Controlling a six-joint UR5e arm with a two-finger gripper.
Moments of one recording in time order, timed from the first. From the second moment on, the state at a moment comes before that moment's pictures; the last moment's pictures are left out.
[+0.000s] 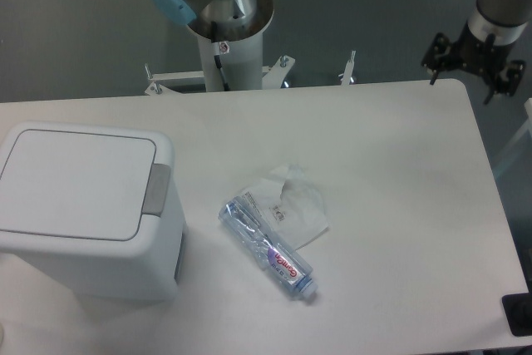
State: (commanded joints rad) arm 2.92 -1.89 -1.42 -1.38 1.64 1.39
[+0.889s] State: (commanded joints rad) arm 2.80 -1.67 -1.57 -1.45 1.24 0.98
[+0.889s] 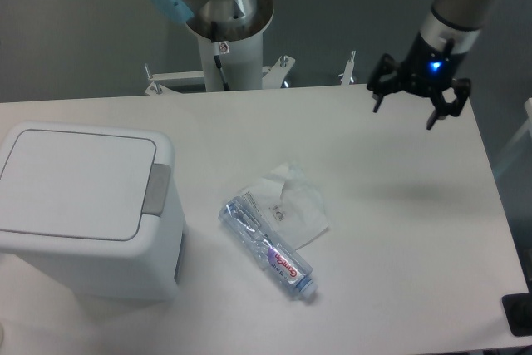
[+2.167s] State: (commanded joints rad) arm 2.51 -1.76 -1.34 -1.43 0.98 0.30
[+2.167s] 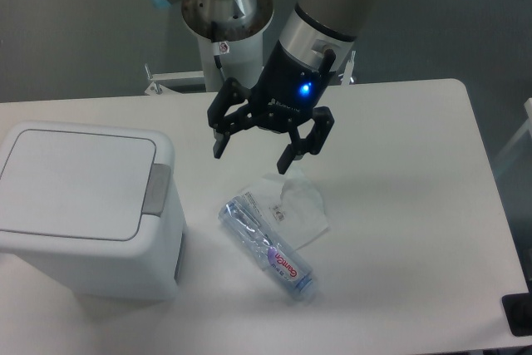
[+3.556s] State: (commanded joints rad) arm 2.35 -1.84 -1.36 -1.34 1.06 0.22
